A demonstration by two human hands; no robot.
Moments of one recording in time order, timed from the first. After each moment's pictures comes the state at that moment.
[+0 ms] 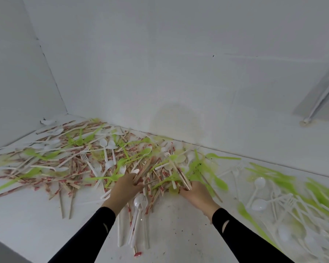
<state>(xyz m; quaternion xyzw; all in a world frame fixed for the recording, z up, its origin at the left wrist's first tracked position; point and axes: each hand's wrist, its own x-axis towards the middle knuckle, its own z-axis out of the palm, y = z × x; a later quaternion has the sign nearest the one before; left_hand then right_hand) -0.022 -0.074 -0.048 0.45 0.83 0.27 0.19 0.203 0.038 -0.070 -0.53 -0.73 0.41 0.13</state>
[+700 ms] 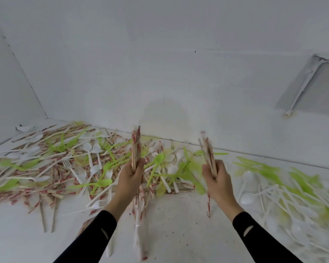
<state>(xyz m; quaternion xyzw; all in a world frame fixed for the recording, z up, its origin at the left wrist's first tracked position) 0.031 -0.043 -0.016 0.40 0.68 0.57 0.23 0.273 0.051 -0.031 -0.47 -0.67 0.36 0.45</state>
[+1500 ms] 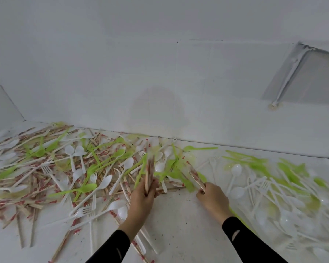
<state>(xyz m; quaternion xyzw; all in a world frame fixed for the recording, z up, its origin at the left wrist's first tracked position) 0.093 -0.029 -0.082 0.41 0.65 0.56 0.30 0.298 0.060 -0.081 -0.67 -0.69 0.24 0.10</state>
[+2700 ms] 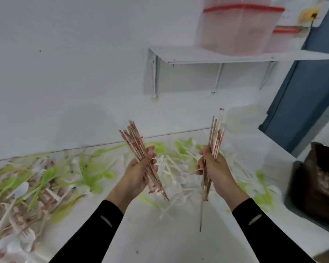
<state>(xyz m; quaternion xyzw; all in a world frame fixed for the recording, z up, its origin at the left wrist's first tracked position) 0.350 0.025 0.023 0.31 0.35 0.54 0.70 0.557 -0.012 0.050 -0.59 -0.37 0.44 0.57</state>
